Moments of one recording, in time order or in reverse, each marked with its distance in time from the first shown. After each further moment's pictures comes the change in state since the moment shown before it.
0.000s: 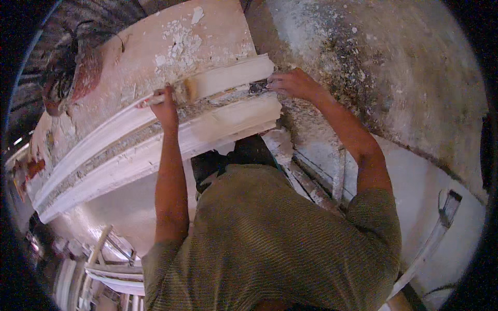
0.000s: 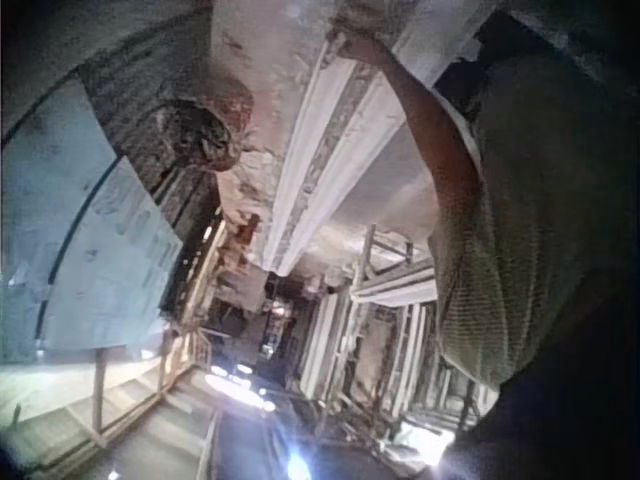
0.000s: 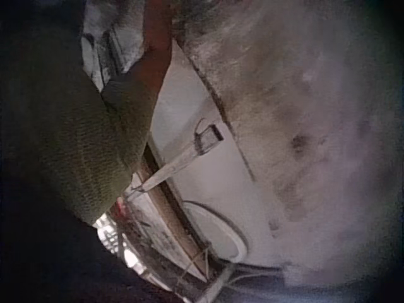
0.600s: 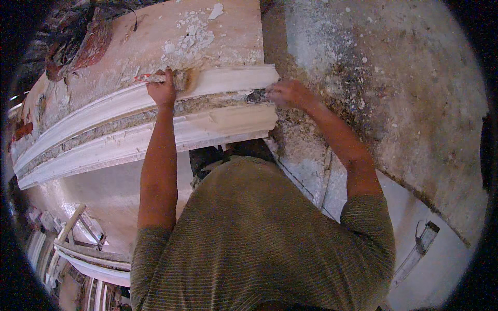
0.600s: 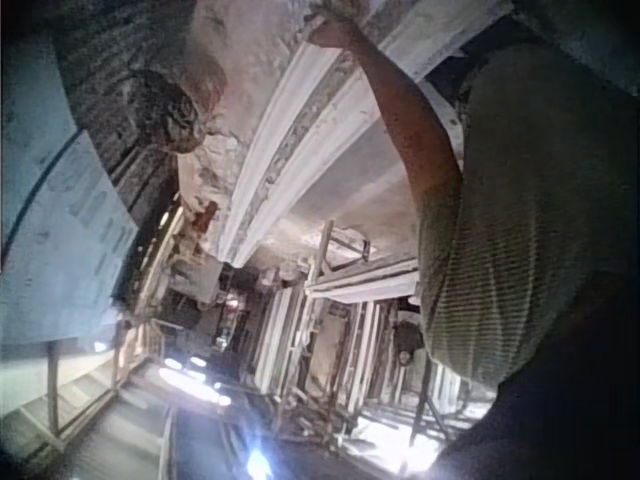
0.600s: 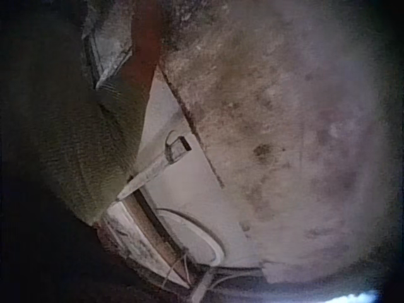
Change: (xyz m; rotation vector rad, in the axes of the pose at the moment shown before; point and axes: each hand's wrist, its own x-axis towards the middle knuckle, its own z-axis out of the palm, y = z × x) left_hand 0.048 -0.049 0.004 0.354 0.239 0.153; right_hand 0.022 0.012 -0.019 -0.217 0.003 -0.299
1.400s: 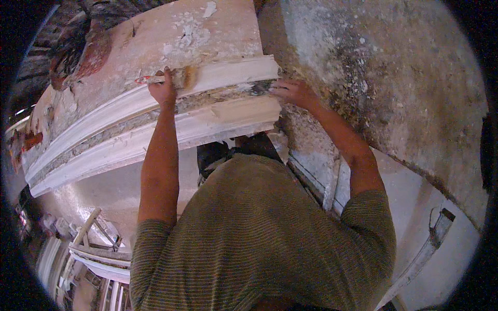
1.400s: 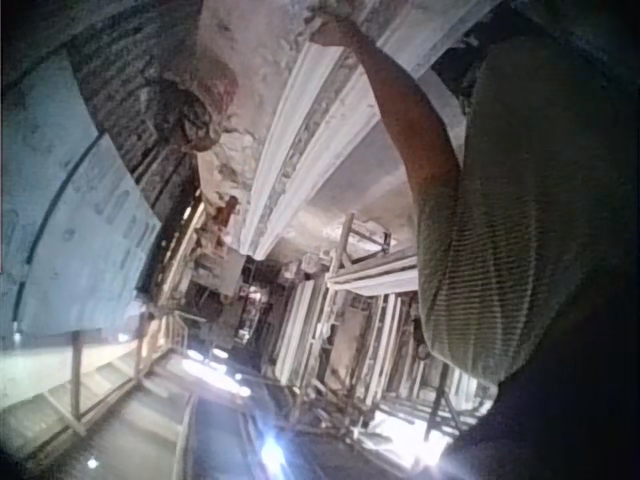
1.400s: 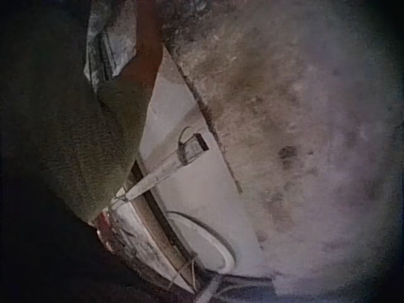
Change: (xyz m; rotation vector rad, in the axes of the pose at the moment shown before) left_hand 0.004 -0.019 -0.002 -0.132 -0.054 -0.118; right_hand -0.028 -0.022 0.048 0.000 0.207 0.099
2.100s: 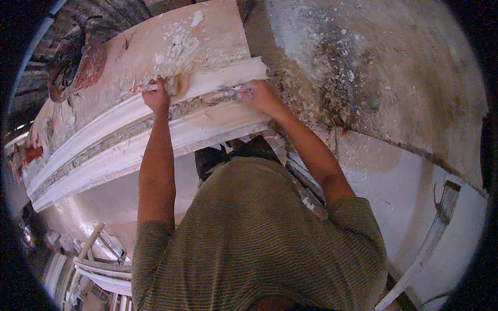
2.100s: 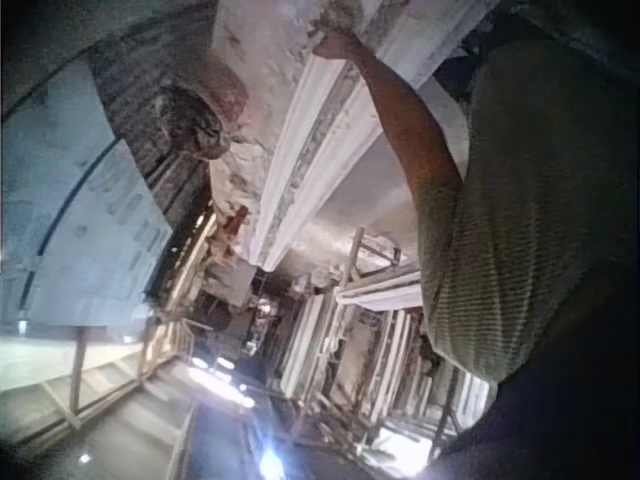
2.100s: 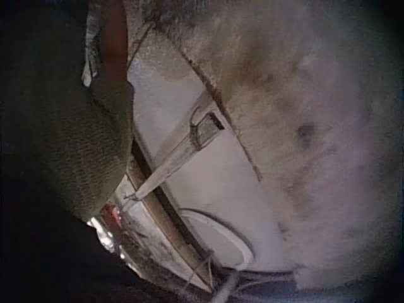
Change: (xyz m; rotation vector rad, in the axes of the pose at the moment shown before) left_hand -0.006 0.023 0.005 0.221 0.055 -0.016; right_hand 0.068 -0.081 -0.014 0.586 0.111 0.804
